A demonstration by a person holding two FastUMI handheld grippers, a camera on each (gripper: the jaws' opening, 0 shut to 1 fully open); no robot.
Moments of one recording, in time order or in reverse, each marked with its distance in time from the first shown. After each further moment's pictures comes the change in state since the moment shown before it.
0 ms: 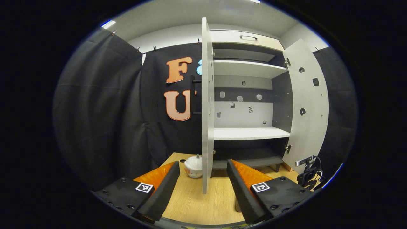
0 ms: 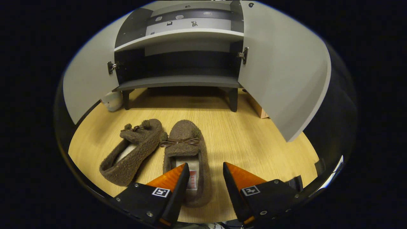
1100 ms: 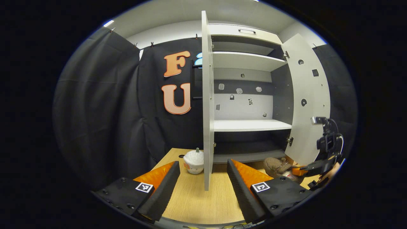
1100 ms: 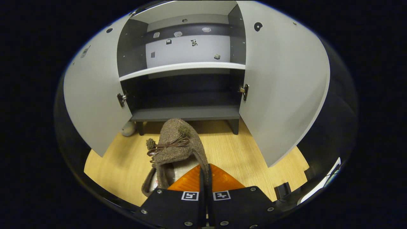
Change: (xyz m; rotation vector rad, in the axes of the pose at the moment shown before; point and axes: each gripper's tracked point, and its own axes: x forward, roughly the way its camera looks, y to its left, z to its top) left arm 0.017 0.002 -0.032 0.019 0.018 -0.037; right arm -0.110 0.032 0.130 0.050 -0.151 0.030
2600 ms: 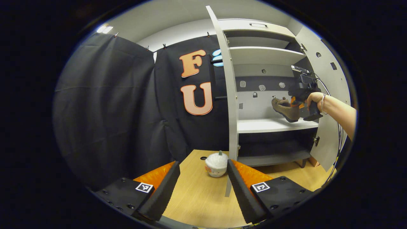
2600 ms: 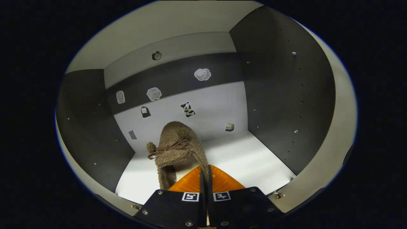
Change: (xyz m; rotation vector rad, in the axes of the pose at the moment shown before) left arm 0.031 0.050 0.005 0.056 0.015 0.241; right arm 0.176 0.019 0.347 0.206 -0.183 -0.040
